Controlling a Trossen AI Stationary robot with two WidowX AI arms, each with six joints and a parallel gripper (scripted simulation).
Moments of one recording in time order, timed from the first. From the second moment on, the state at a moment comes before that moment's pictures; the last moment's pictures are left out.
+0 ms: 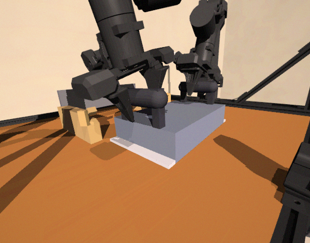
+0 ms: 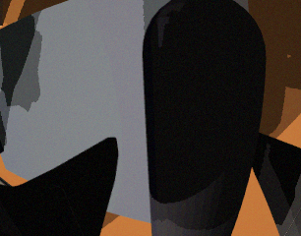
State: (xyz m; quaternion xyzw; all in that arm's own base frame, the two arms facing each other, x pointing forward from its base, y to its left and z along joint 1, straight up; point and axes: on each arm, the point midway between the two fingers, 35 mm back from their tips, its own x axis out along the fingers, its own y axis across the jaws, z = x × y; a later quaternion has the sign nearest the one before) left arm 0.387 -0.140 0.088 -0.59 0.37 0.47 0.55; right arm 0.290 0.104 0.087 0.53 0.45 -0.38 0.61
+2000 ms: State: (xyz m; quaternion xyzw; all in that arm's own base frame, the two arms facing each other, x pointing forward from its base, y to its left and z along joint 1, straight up) left arm 0.386 -0.139 0.098 -0.58 0.37 0.47 0.55; right arm 0.290 0.103 0.097 0.52 0.45 -0.39 0.61
